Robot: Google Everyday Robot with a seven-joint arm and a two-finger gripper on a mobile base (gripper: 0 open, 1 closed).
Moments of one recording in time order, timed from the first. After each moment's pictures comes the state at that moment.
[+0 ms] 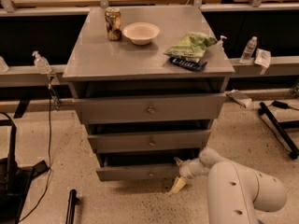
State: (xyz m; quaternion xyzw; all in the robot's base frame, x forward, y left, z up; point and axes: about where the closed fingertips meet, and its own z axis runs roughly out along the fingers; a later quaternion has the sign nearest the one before) arm 0.626 -0.138 0.182 -0.59 0.72 0.25 0.26
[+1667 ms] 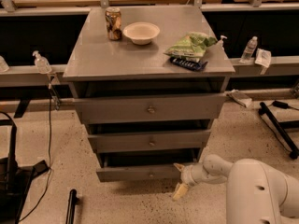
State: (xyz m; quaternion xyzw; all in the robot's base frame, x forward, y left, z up) arm 0.585 -0.137 0.213 -0.58 0.73 0.24 0.28
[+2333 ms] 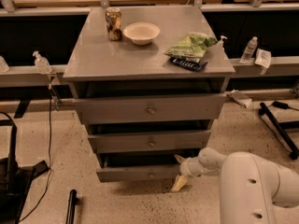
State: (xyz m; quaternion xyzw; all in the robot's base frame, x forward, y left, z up) arm 0.631 -0.150 0.218 -0.62 0.72 0.15 0.28
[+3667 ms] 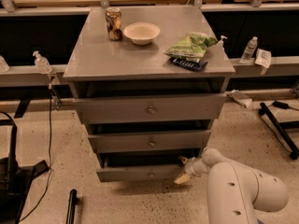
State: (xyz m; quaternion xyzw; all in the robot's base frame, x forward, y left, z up) arm 0.651 -0.187 0.161 -0.59 0.75 0.16 0.26
